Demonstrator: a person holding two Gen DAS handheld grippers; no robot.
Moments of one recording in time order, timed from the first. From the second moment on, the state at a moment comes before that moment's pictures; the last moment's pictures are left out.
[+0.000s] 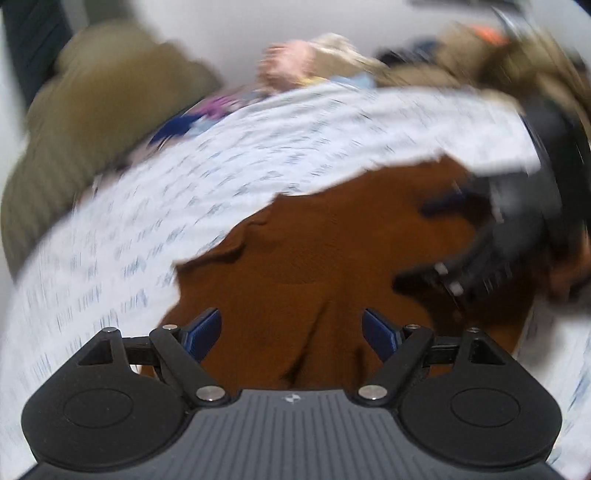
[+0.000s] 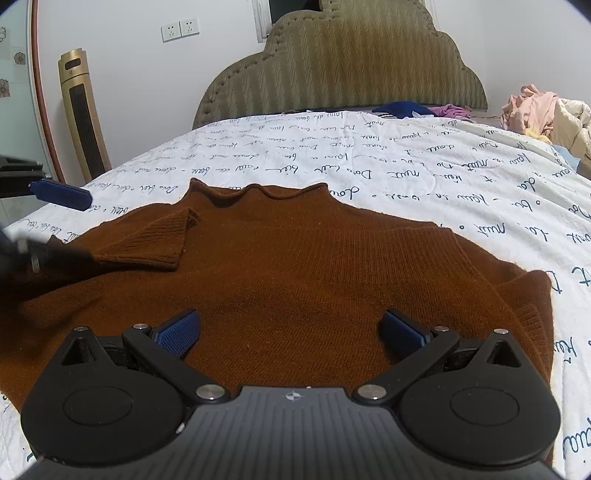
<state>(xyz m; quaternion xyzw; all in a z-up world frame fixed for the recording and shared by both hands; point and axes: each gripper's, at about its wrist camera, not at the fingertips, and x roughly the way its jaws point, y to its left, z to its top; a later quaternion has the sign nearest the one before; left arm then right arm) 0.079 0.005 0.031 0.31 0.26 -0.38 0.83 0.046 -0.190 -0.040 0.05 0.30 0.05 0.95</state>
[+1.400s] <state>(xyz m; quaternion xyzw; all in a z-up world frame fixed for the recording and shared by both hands) 0.073 0.046 -0.009 0.12 0.34 -0.09 0.93 0.012 -0.188 -0.041 -0.03 0.29 -0.06 0.95</state>
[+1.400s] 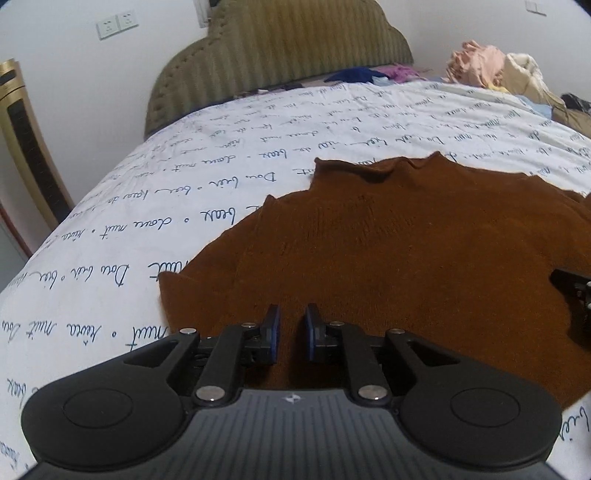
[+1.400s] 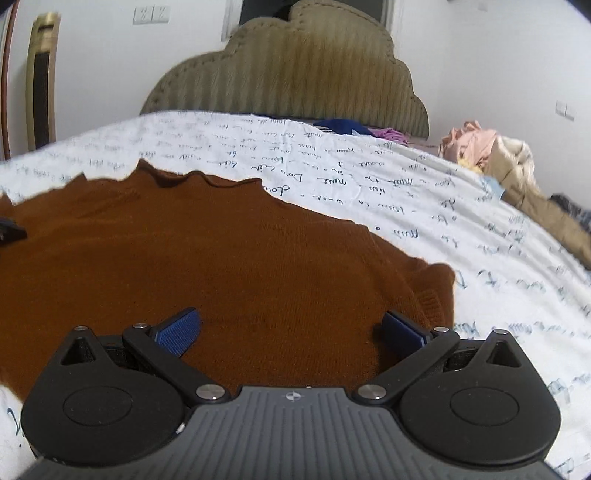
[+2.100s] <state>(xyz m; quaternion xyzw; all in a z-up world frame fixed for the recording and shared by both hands) 0.056 0.026 -0.026 0.15 0.29 -0.04 0.95 0.010 -0.188 -0.045 -0.02 0.28 -0.05 0.96</state>
